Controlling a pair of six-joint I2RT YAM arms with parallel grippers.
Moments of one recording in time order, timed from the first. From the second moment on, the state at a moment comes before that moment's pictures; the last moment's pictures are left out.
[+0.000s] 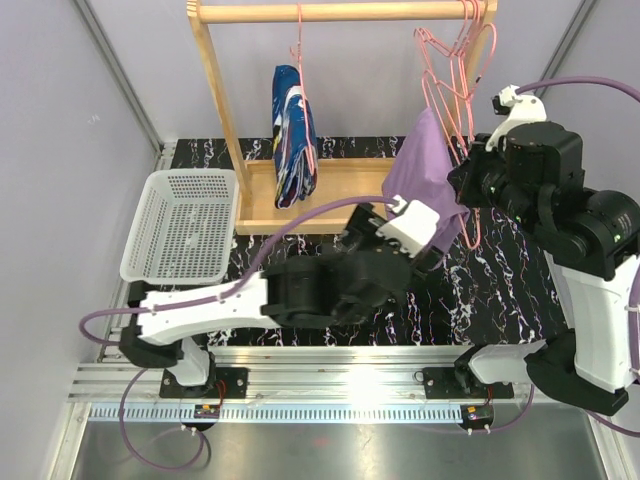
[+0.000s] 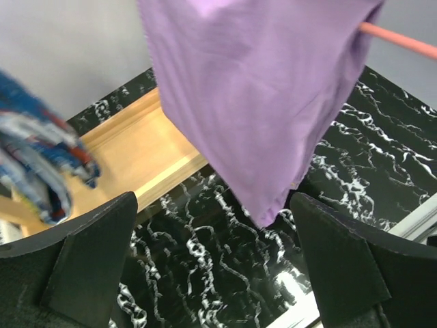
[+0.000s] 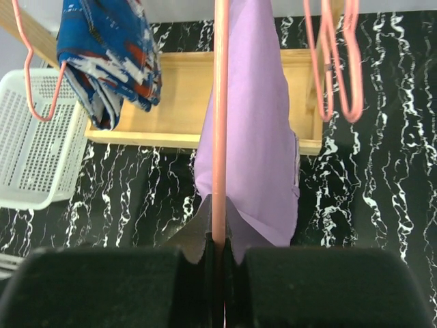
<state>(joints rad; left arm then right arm) -1.50 1.59 1.87 -0.66 -0.91 -0.15 0.60 1.31 2.21 -1.33 0.33 0.37</state>
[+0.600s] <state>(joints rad) -1.46 1.73 1.76 -0.17 -0.82 -0.03 0.60 1.28 2.28 -1.35 0.41 0.41</state>
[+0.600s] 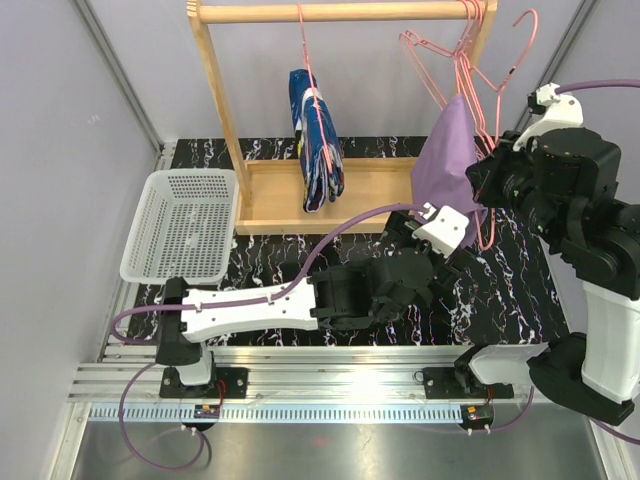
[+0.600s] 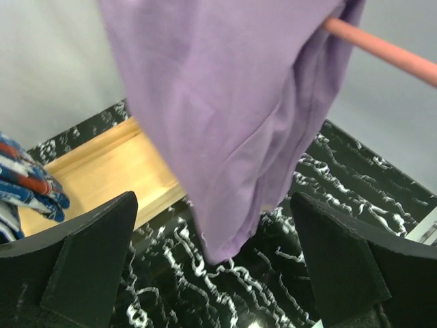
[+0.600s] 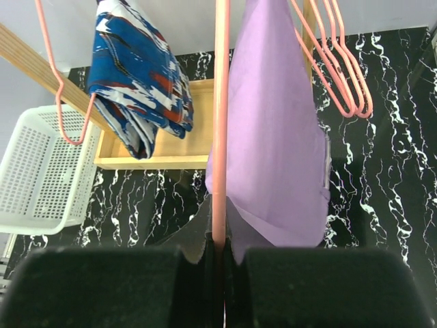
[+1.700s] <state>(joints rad) -1.45 1.67 1.34 0.21 -0.76 0.07 0.60 1.30 2.42 -1.39 0.40 0.41</state>
